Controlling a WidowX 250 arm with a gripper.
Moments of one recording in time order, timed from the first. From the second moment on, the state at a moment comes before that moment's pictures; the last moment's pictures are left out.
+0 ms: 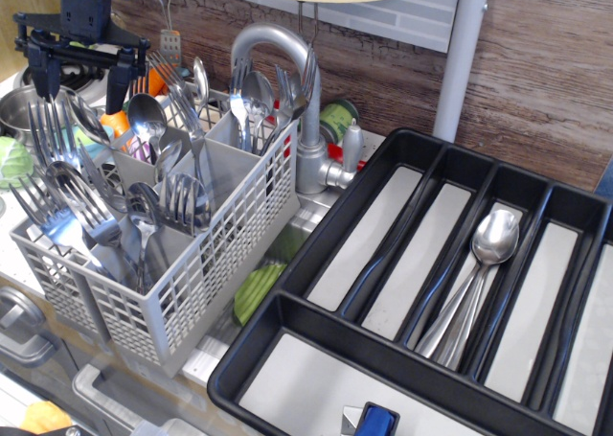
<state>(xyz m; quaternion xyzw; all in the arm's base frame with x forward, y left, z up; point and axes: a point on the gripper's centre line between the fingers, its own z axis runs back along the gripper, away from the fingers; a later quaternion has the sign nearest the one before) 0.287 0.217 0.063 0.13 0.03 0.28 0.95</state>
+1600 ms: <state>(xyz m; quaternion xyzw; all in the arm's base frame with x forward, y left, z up) 0.300 0.201 0.101 0.16 0.06 0.24 0.95</state>
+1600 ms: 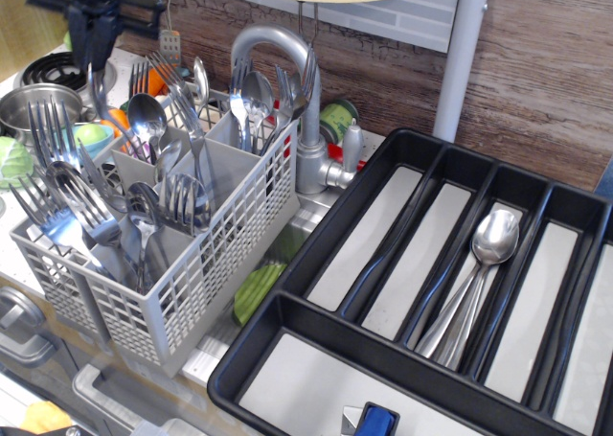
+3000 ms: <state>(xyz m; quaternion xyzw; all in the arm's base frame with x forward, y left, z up) 0.350 0.029 0.197 0.25 0.09 0.26 0.93</state>
